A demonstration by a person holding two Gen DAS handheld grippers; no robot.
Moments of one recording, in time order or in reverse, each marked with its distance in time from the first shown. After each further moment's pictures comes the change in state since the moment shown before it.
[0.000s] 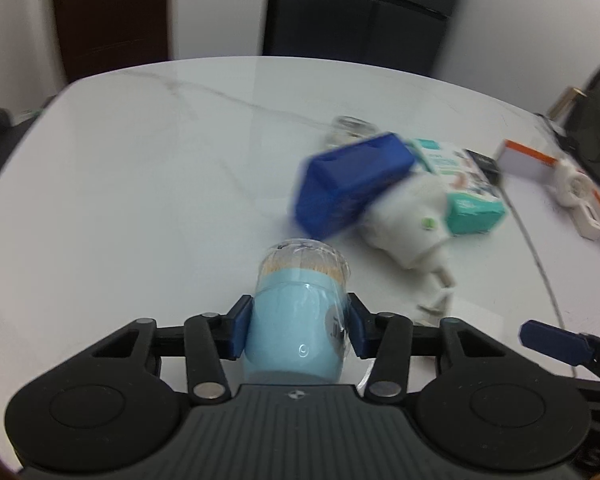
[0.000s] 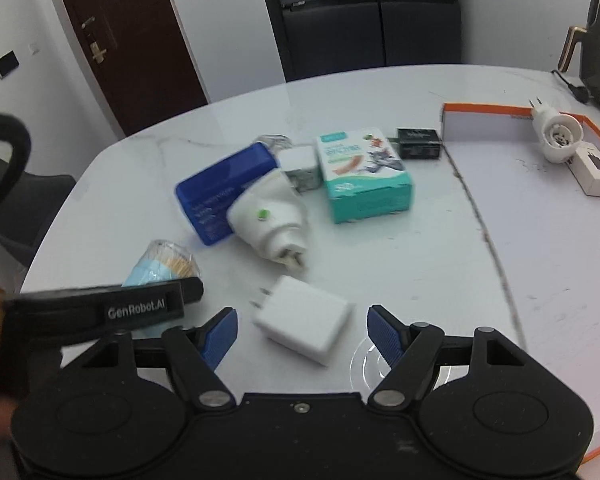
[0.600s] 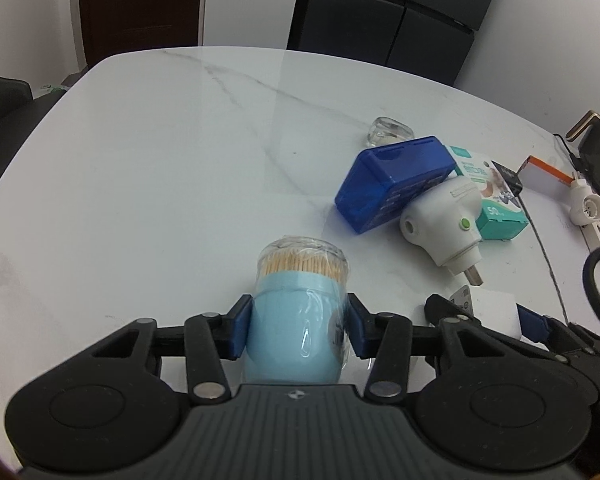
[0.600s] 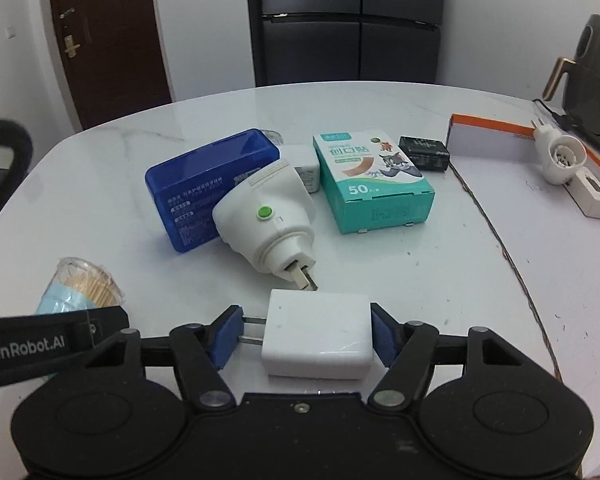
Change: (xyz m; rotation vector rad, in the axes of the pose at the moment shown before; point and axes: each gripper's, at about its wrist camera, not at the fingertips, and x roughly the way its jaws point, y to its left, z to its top) left arm -0.003 0.021 -0.007 -0.072 0.006 -0.002; right arm 0.047 0.029 -0.005 -0.067 -0.057 -0.143
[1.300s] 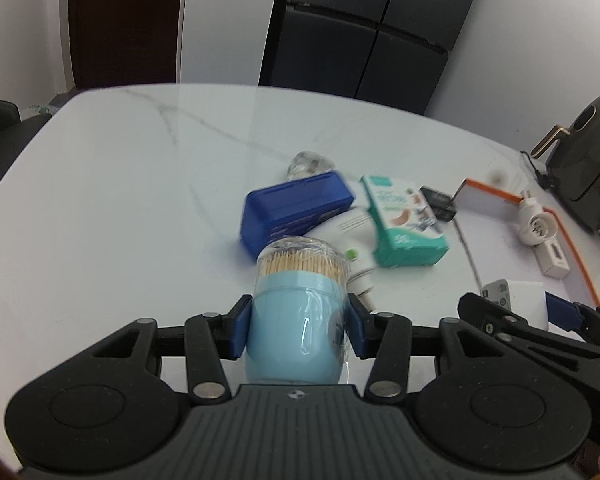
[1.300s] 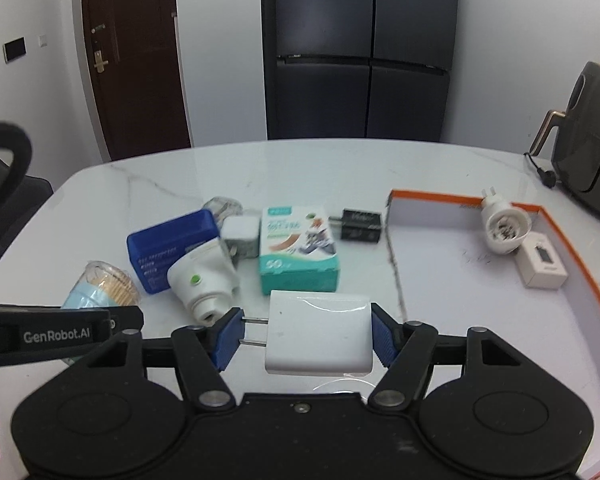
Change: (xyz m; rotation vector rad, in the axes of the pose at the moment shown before) left arm -0.035 -0.070 0.006 -0.002 -0.076 -0.028; right arm -0.071 -0.080 0.040 -0.082 -0.096 0.050
